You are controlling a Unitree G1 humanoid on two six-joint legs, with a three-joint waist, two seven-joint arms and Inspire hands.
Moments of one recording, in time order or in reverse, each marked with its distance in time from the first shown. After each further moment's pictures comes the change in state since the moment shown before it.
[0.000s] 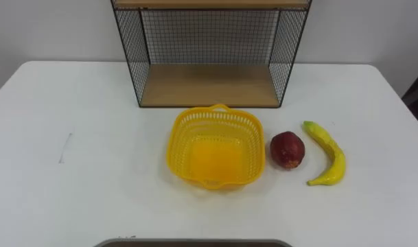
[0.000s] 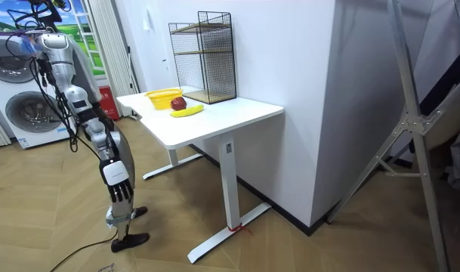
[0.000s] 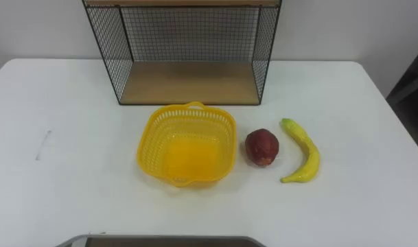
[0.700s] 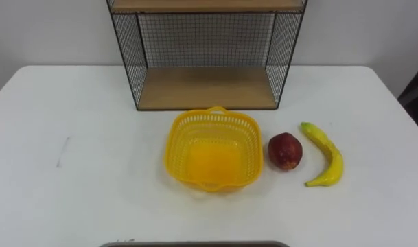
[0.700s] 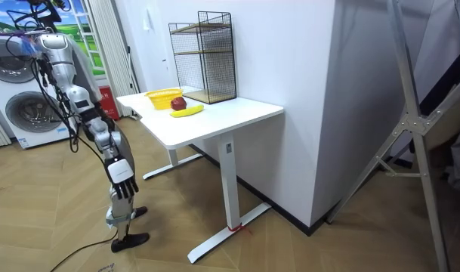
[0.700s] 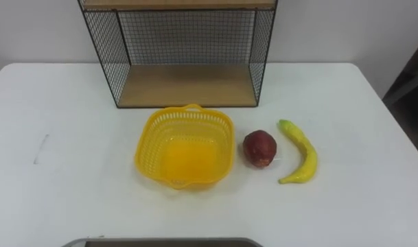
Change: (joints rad) left arm -0.008 -0.001 -0.004 0.040 -0.001 0.002 -0.022; right arm -0.035 0.001 0.008 0.003 0.127 -0.010 0.006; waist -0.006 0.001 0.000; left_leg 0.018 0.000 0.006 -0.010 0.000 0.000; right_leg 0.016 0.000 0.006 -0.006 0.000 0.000
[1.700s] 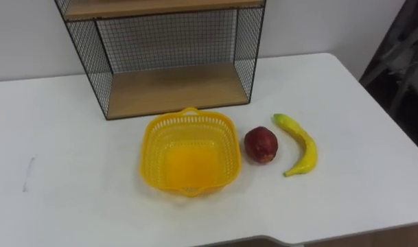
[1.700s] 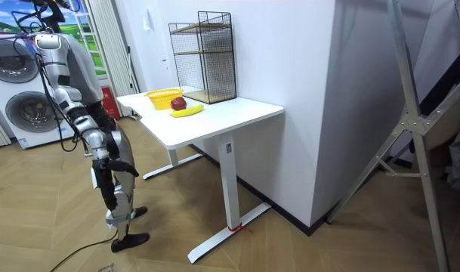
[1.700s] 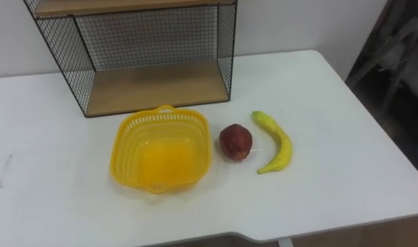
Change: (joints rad) left arm 0.090 0.004 0.225 -0.086 -0.010 -0.042 0.067; right arm 0.035 -0.008 -0.658 -0.275 1.209 -0.107 -0.488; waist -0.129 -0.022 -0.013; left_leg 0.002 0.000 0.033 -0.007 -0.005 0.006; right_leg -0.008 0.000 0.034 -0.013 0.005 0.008
